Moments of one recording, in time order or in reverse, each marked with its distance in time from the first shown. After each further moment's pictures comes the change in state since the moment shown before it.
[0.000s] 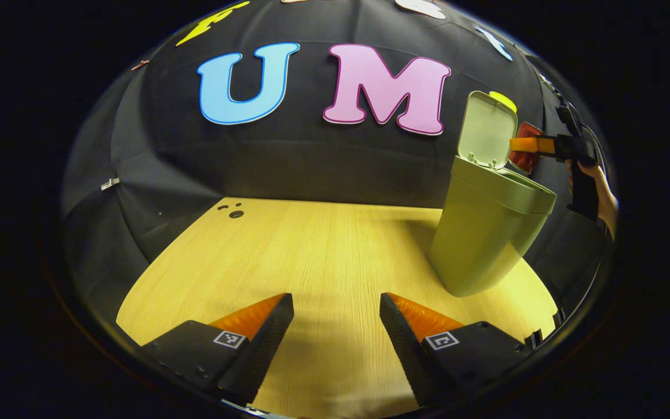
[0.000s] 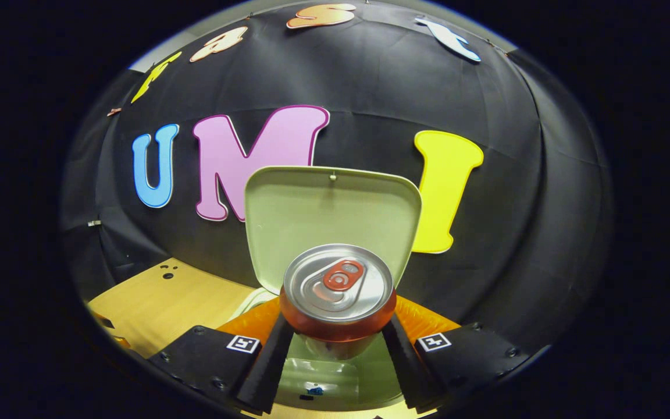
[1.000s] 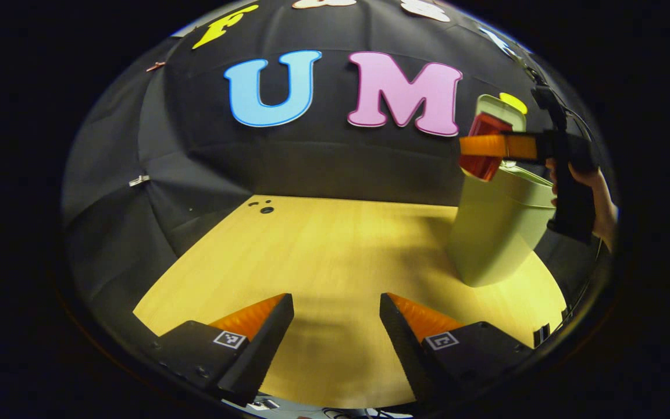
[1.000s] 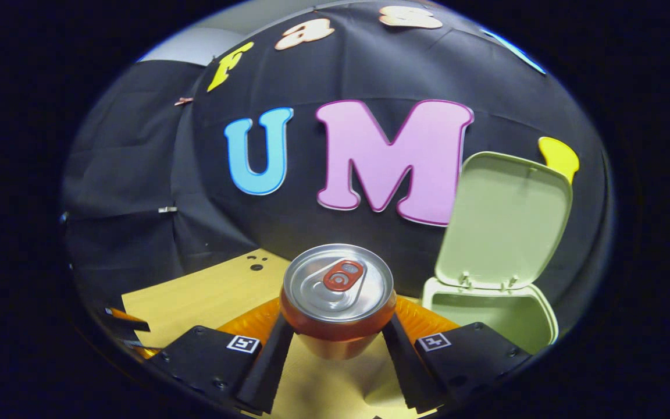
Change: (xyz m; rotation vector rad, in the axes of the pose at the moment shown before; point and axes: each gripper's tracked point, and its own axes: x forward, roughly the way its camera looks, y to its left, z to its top) left arm -0.050 0.010 -0.019 0.013 -0.006 0.100; right arm -0.033 0.190 -0.007 -0.035 -0.027 0.371
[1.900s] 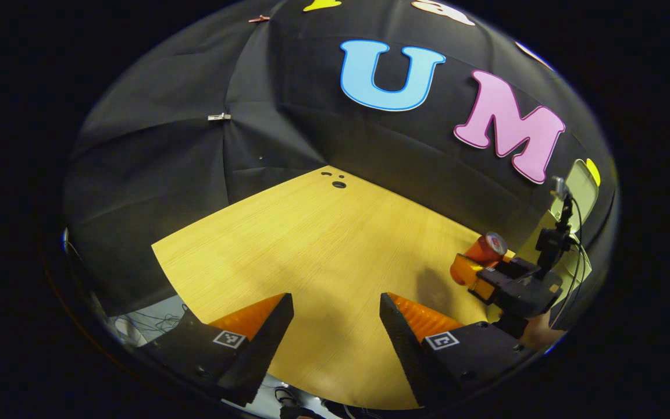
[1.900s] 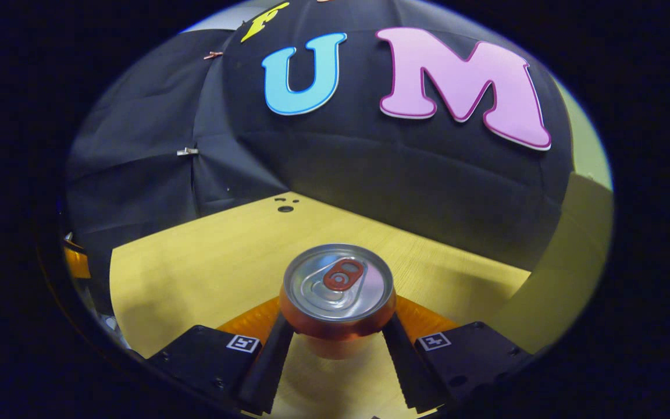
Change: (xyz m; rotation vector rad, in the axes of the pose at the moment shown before) left arm -0.010 0.093 -0.015 -0.365 0.051 0.245; right arm 0.084 0.111 -0.166 -0.070 0.182 0.172
